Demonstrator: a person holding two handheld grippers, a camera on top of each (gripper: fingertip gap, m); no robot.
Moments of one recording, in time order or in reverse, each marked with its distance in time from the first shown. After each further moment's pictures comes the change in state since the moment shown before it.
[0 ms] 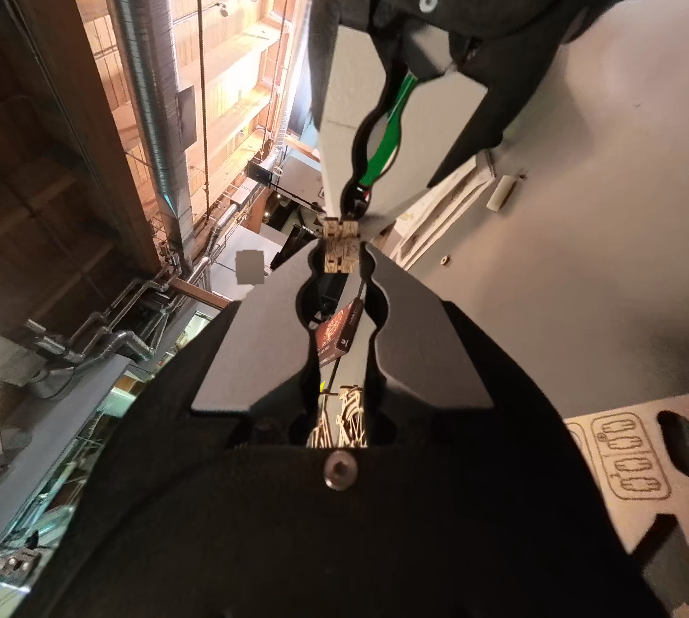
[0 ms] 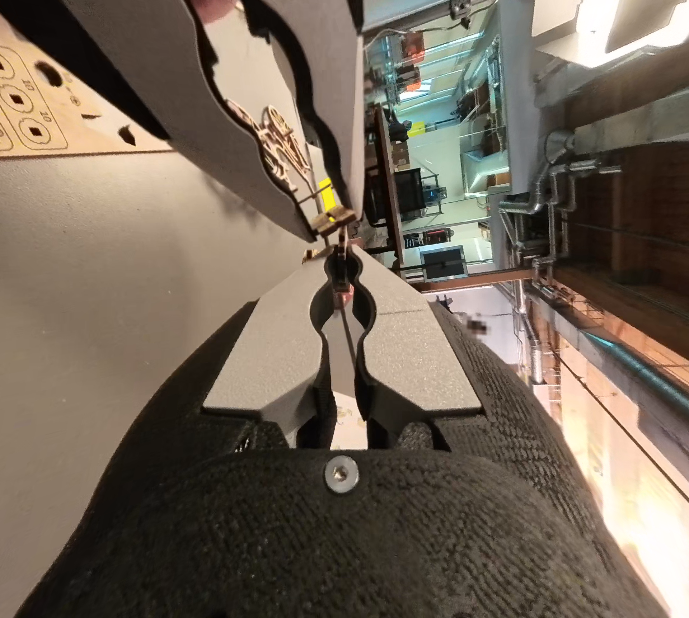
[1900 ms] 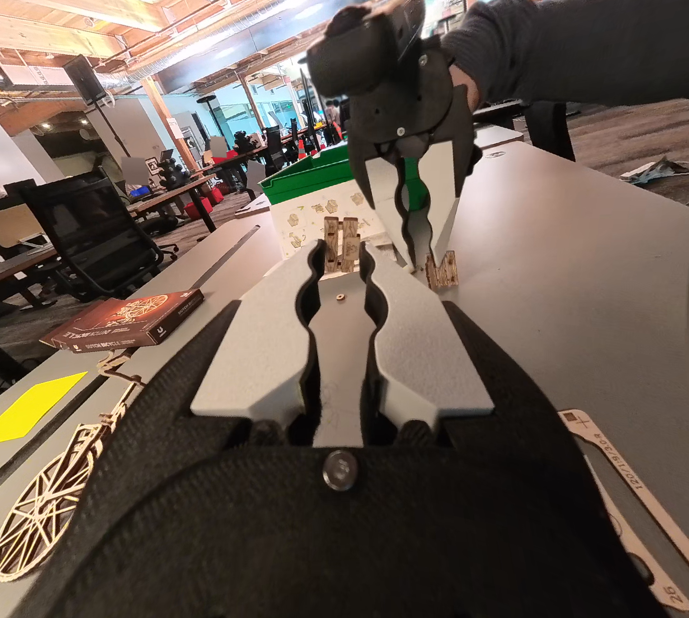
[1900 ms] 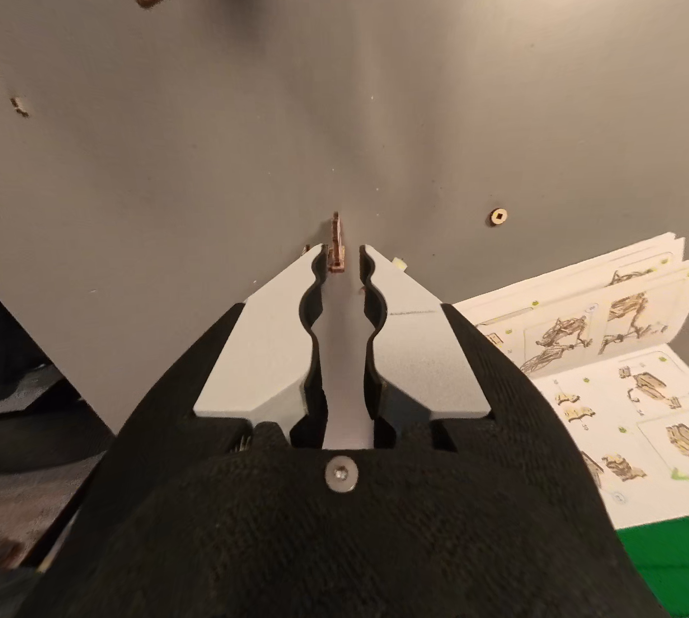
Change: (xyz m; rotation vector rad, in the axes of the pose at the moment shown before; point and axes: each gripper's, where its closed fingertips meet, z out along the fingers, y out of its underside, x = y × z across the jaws) left arm -0.010 0.012 -0.009 0.152 0.269 -0.822; right arm -0.074 0.071 -0.056 -0.440 -1.284 0.357
